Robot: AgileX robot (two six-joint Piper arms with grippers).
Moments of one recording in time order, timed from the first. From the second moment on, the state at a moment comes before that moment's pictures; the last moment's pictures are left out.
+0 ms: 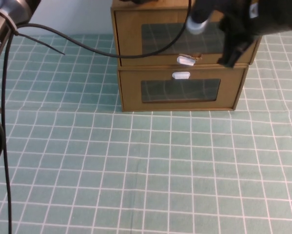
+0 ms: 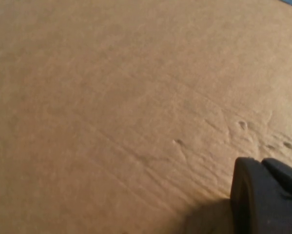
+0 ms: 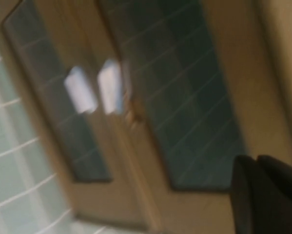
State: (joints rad) right arm 0.57 1.63 -1.61 -0.41 0.73 -0.47; left arm -0.34 2.17 -2.37 -0.72 0.98 0.69
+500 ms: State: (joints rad) right arm 0.72 1.64 -1.19 -1.61 0.45 0.58; left arm -0.35 2.17 -2.38 -0.70 1.03 0.60
